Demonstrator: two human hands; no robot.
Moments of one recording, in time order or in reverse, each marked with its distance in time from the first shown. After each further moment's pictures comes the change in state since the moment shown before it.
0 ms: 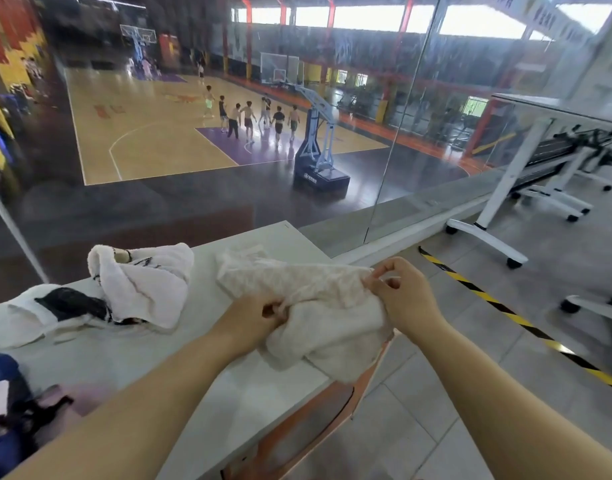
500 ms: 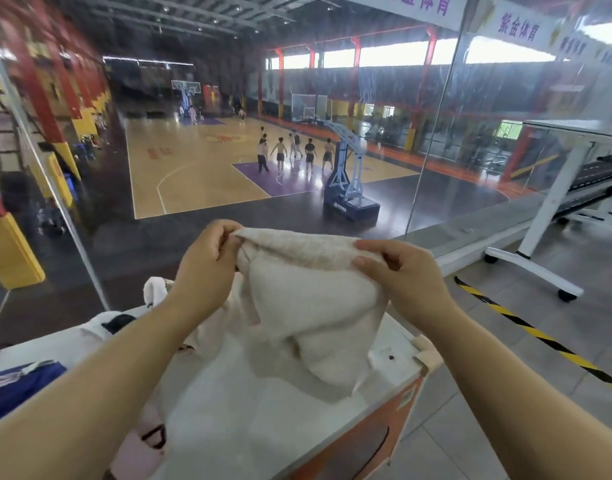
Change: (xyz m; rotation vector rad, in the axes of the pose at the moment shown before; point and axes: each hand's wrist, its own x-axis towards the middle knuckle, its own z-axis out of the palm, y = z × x) left_hand -0.024 0.059 -0.125 -0.139 0.607 0.125; right_hand -0.007 -0.089 0.002 0.182 -0.082 -0.388
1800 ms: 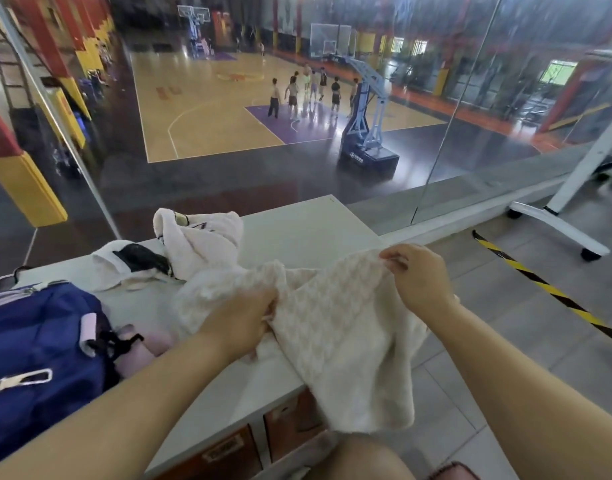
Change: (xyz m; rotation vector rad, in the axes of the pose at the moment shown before) left_hand -0.099 -0.091 0.039 0.541 -0.614 -0.013; right_hand -0.024 0.101 0.022 -0.452 -0.026 0.148
